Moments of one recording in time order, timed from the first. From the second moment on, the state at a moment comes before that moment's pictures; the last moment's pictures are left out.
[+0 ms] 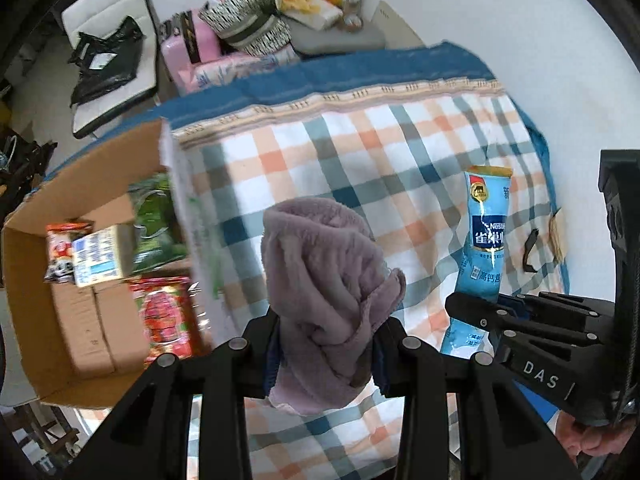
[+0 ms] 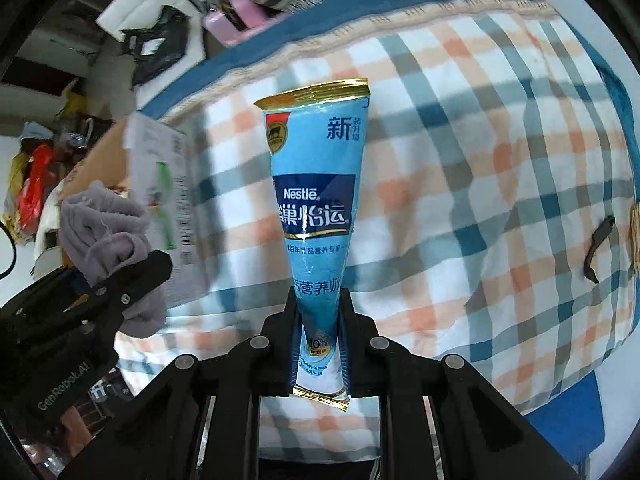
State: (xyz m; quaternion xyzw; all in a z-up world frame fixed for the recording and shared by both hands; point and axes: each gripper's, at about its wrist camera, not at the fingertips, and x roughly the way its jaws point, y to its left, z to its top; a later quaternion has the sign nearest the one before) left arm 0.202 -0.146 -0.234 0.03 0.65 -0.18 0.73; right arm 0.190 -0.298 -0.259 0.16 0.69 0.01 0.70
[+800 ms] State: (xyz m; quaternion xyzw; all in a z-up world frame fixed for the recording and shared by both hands) left arm 0.223 0.153 -0.270 -0.09 0.70 -0.01 0.71; right arm 0.260 -0.003 -0.240 0.09 0.69 0.15 0.70
